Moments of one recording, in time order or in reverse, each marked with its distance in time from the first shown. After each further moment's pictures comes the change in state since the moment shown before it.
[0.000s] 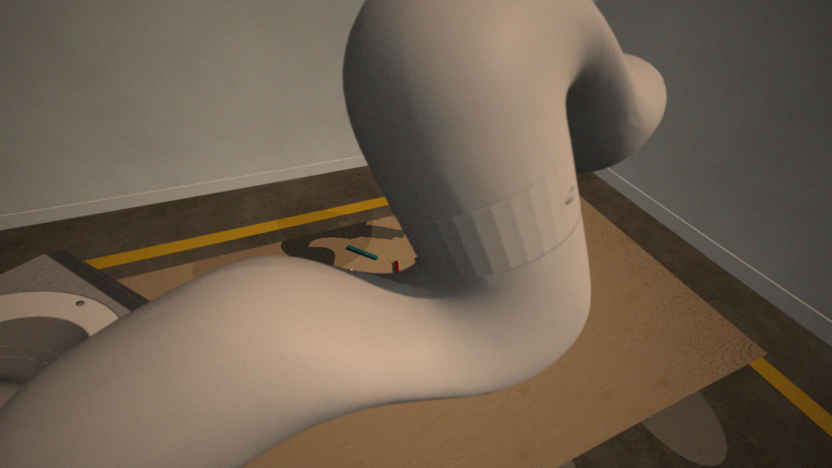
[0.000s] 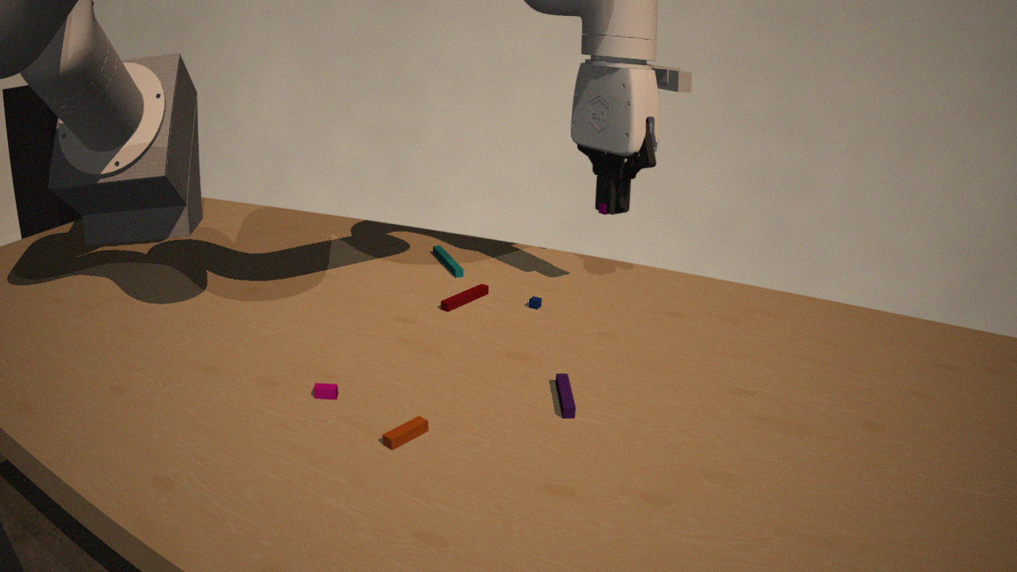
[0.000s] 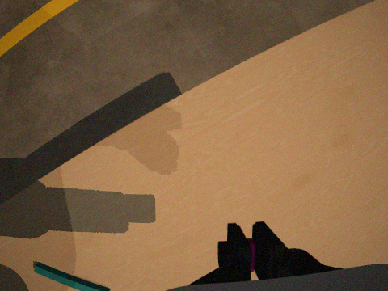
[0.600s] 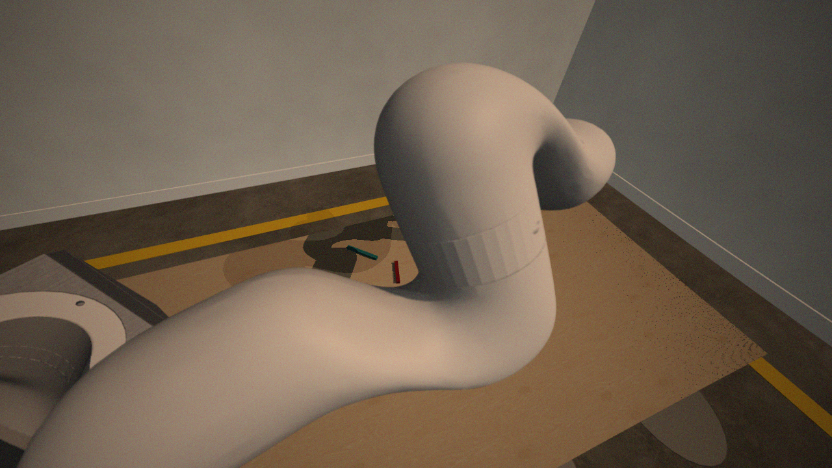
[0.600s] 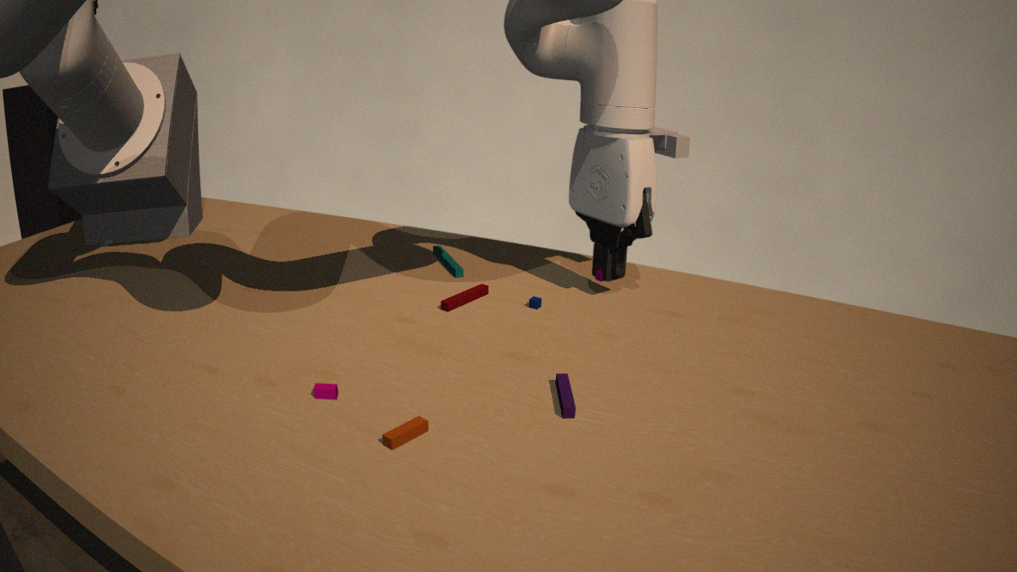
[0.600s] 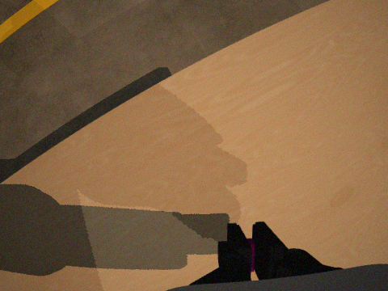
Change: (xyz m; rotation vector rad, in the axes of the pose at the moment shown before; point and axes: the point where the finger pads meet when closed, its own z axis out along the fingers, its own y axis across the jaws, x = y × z) arm 0.001 0.001 0.079 -0.001 0.002 0.001
